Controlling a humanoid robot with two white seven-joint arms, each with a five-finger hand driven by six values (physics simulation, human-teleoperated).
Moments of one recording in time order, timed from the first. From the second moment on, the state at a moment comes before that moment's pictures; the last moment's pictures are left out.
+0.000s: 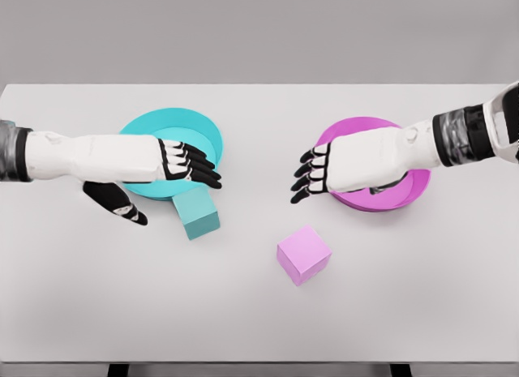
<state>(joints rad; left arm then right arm) -0.85 1.02 -0.91 -1.76 0.17 -0.61 -0.61 -1.21 -0.93 1.26 -1.76 0.22 -0.61 0.61</state>
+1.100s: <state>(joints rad) -0.80 0.90 -0.94 -1.76 -0.10 -0.37 -0.61 -1.23 -0.80 1.44 -1.76 0.24 -0.61 0.61</state>
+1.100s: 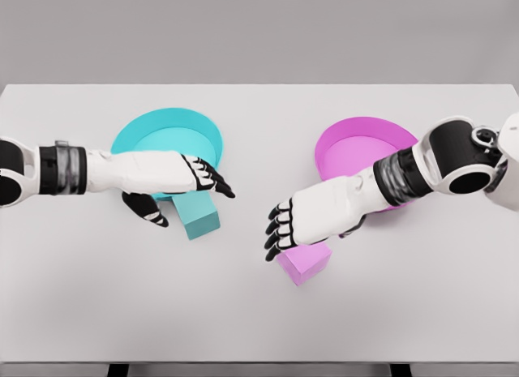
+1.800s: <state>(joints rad) -0.77 0.85 -0.94 -1.76 -0.31 -0.36 -0.61 -1.24 -0.76 1.49 -1.76 0.32 -0.61 0.61</state>
